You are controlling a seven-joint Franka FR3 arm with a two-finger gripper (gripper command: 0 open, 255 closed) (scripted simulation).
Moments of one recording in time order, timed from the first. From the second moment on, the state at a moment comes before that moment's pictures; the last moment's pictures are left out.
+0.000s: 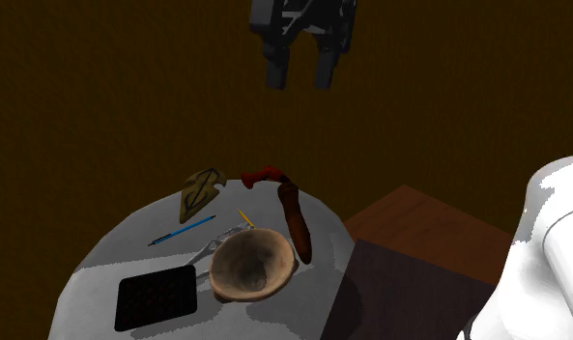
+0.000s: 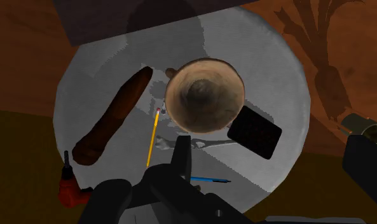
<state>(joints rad) -0.02 -0.81 -0.07 -2.37 0.12 1.63 0.12</state>
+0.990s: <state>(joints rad) -0.07 -0.51 -0.23 -2.42 0.03 1.96 -0.09</state>
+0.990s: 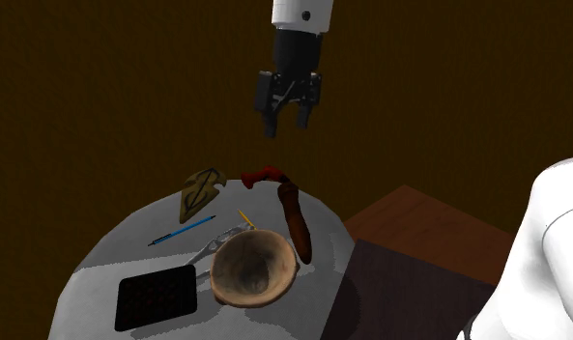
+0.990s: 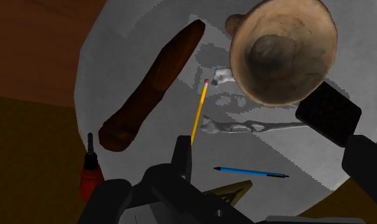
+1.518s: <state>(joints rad) -0.08 -0.25 -0.33 -2.35 0.04 2.14 -0.23</state>
